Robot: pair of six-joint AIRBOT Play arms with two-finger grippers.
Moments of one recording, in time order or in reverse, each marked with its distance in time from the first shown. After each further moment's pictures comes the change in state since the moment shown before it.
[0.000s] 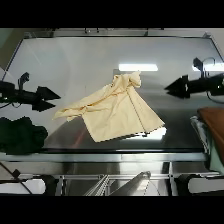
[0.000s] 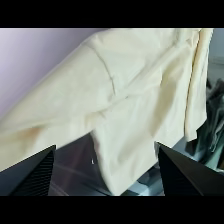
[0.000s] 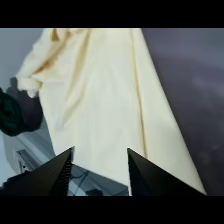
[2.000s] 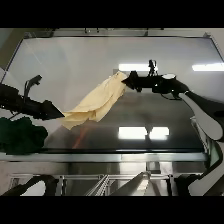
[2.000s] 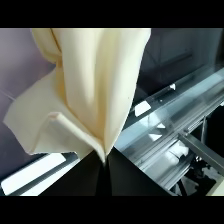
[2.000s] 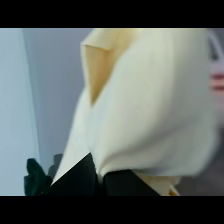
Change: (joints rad) left arm -0.092 0.367 -0.191 0.094 0.175 0.050; right arm 0.493 -0.296 0.253 0.489 -0.535 -0.037
